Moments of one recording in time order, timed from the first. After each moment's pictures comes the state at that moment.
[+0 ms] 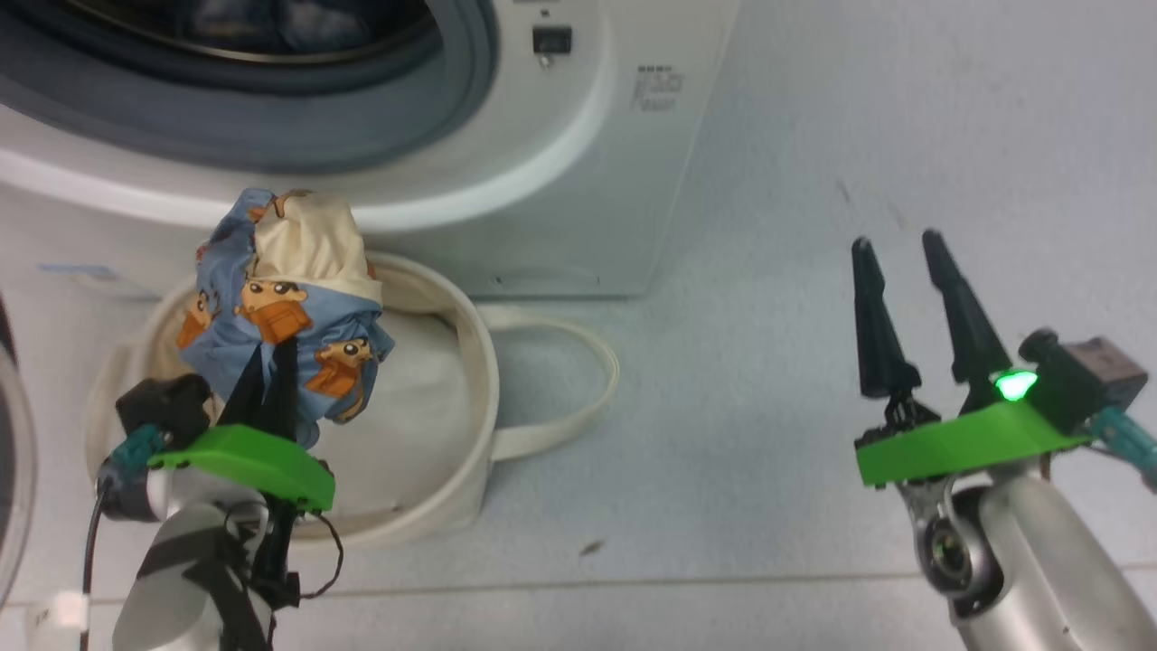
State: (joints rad) left arm -0.55 0.10 0.03 0.81 -0.25 -0.12 -0.25; right arm -0.31 -0.24 0.28 0.07 0.49 0.13 -0.26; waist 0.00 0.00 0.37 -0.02
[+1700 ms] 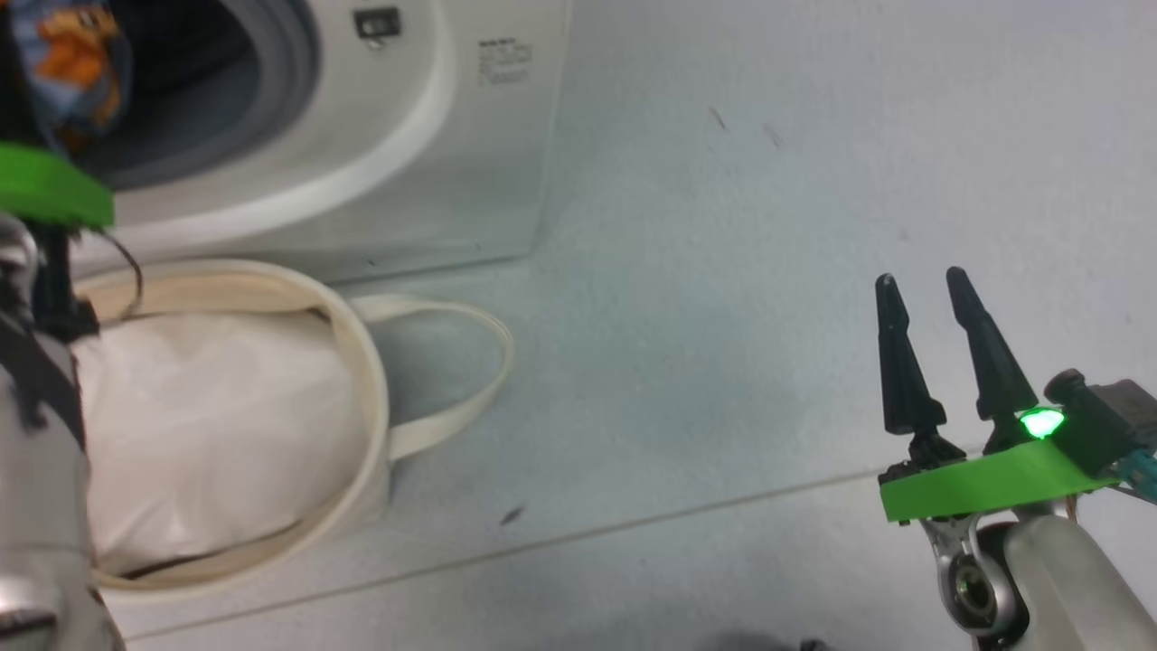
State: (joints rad) left arm -0.96 0.24 0.23 0.79 -0.09 -0.11 -0.25; right arm -0.20 -0.25 0.24 0.01 0.48 0.13 -0.26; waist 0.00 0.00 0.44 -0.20
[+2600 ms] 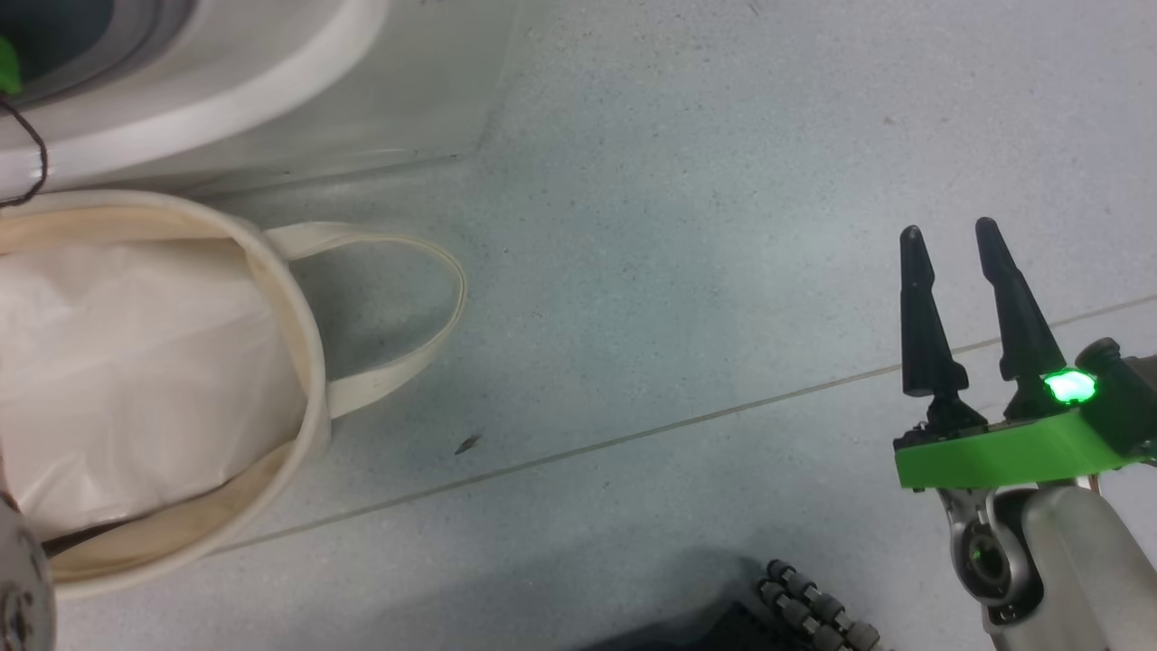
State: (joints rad) left arm -1.20 0.31 0.16 0.89 0.01 -0.02 -0.26; right arm -0.24 -0.23 0.20 -0.04 0.44 0.13 -0.26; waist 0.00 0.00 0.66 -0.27
